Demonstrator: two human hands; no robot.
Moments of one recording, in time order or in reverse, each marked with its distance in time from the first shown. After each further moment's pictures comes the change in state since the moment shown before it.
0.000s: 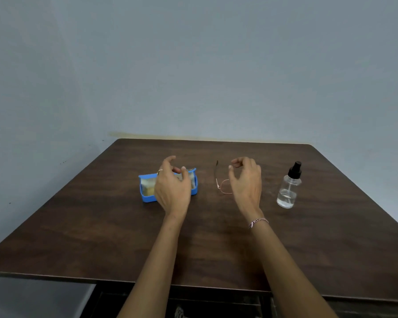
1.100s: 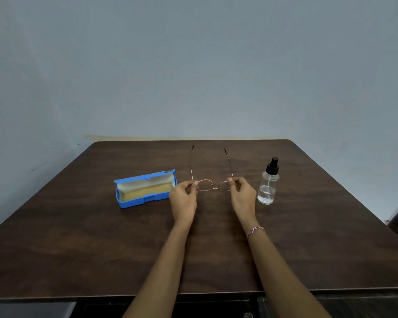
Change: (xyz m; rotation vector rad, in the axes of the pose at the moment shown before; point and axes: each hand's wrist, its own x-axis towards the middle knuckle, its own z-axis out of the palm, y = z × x) left_hand -0.042 -0.010 0.075 -0.289 -0.397 -0.189; right_hand -0.011 0.069 -0.003 0.292 -0.103 0.356
